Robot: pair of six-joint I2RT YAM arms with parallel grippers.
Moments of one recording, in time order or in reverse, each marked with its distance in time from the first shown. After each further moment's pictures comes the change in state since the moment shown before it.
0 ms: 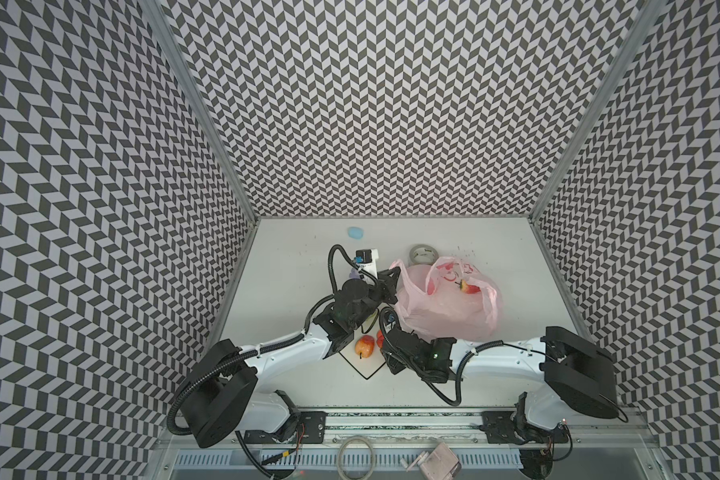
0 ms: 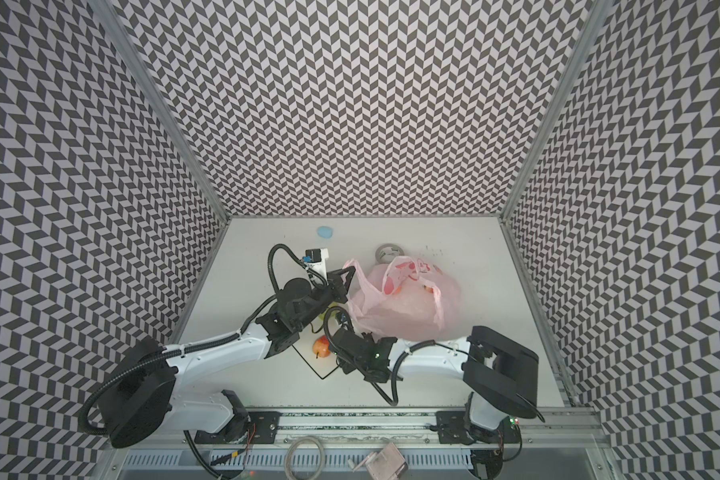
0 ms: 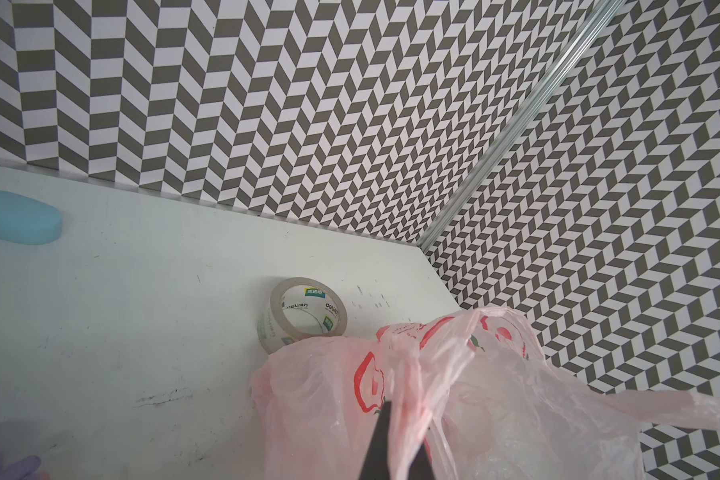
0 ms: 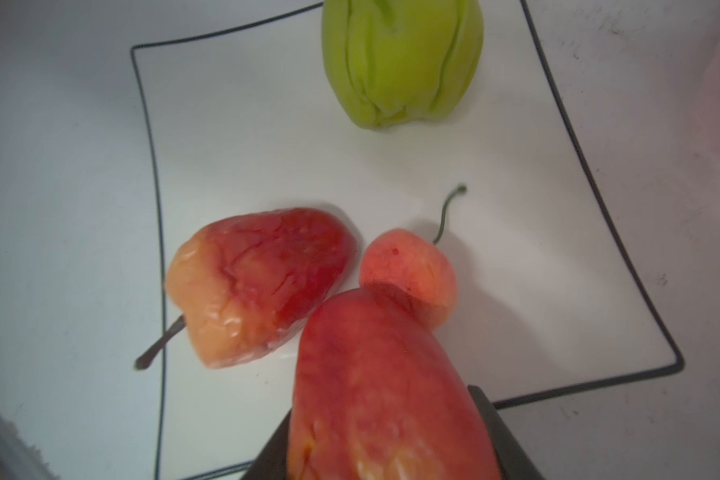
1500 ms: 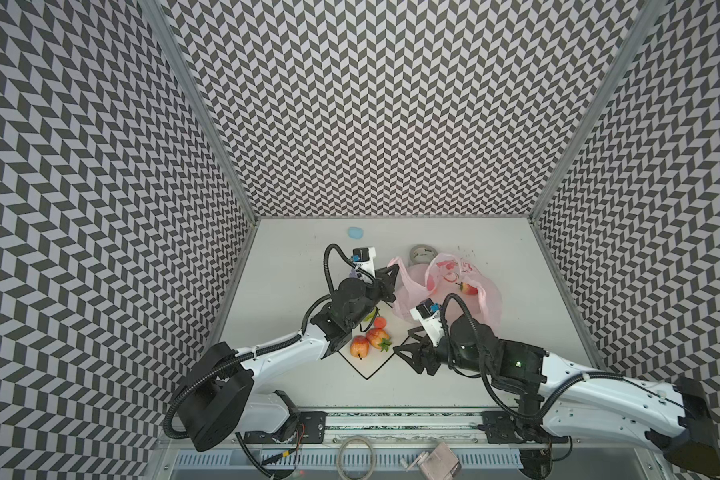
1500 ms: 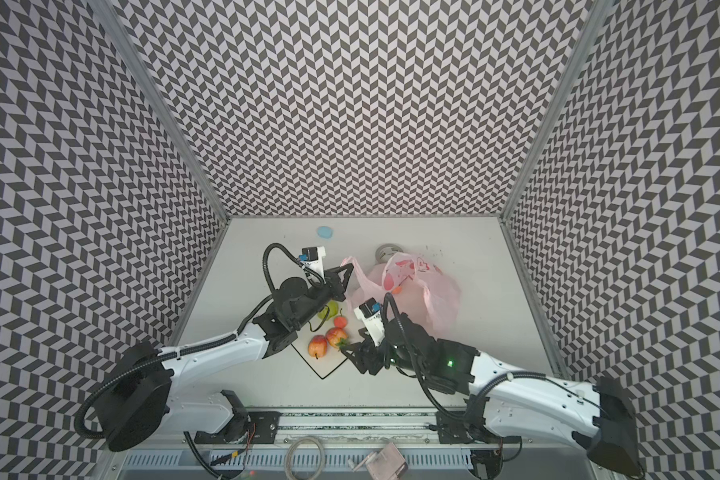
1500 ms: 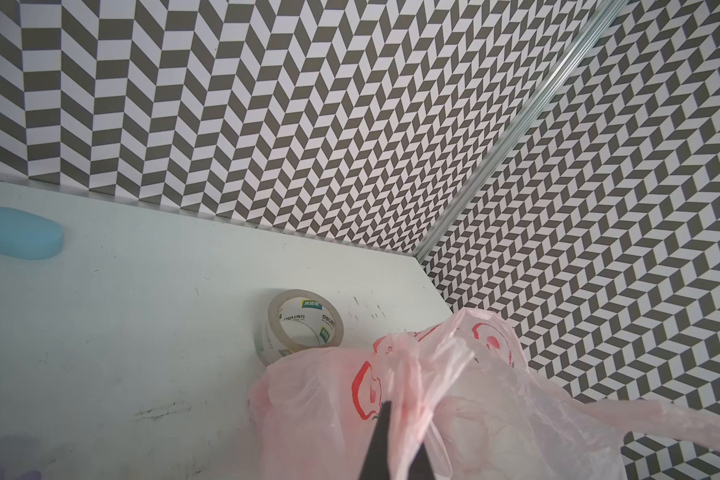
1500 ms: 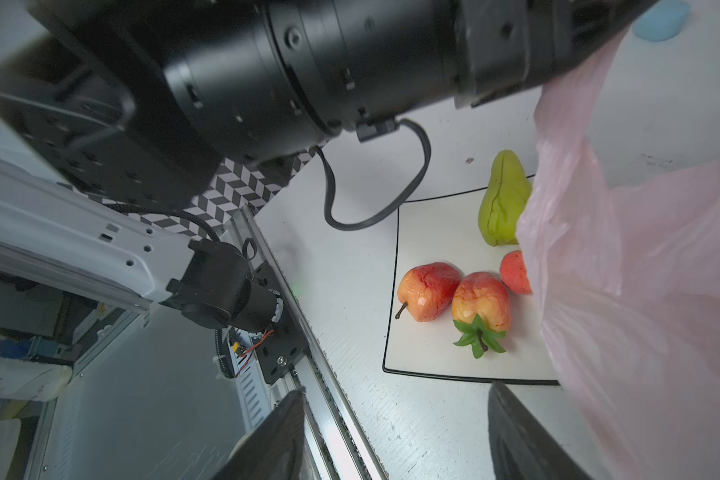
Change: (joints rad) left arm 0.013 -0.020 0.000 0.010 0.006 0.000; right arm -0.051 -0.690 -0.122 -0.061 -0.281 -0.145
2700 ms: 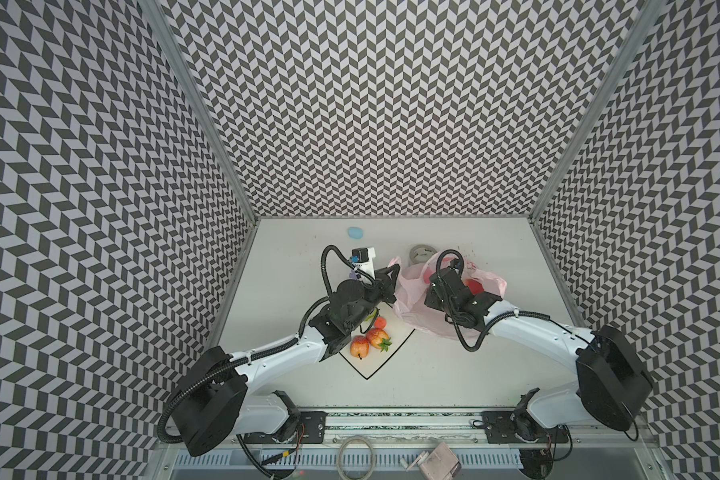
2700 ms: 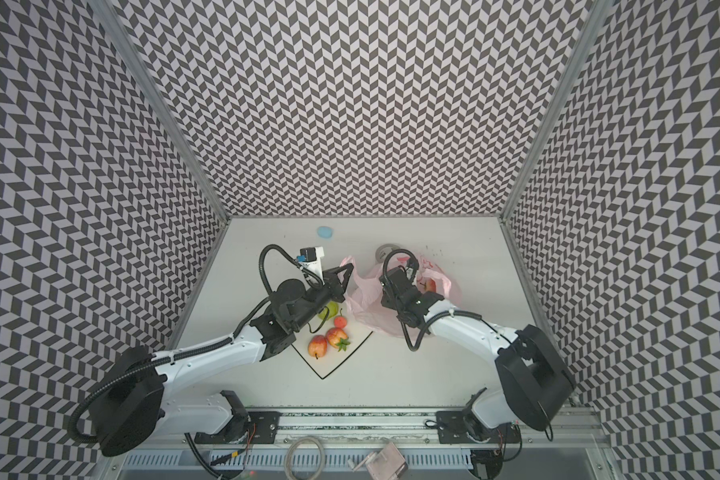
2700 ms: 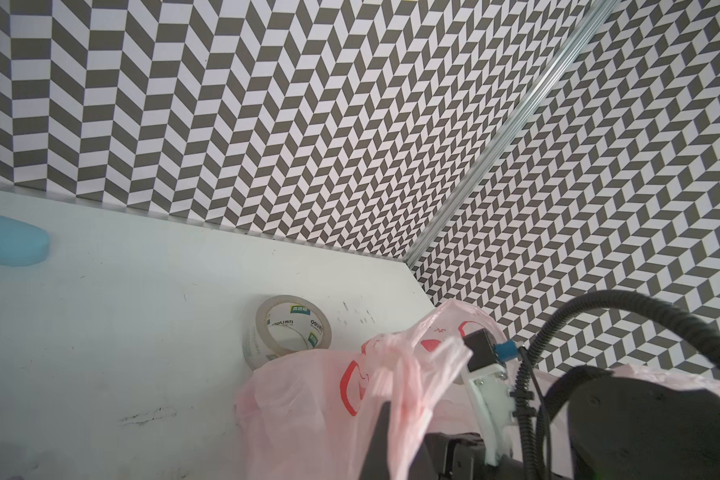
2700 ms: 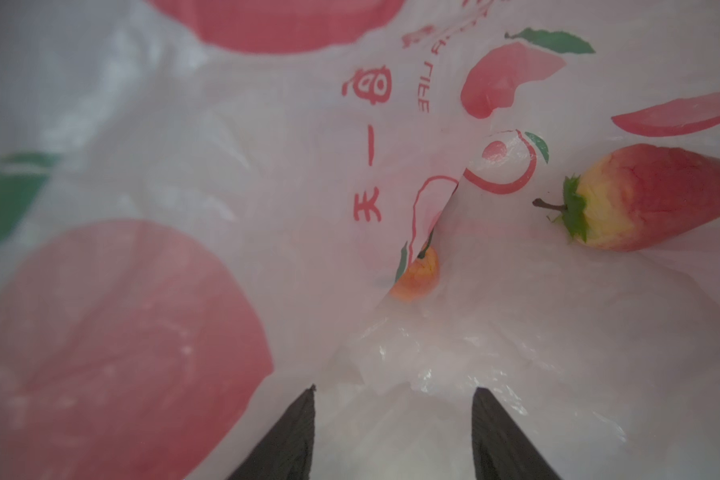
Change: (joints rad) left arm -0.021 -0.034 -0.005 -0.001 -0.008 -0.008; right arm -0.472 0.542 0.172 -0.048 0.311 0.431
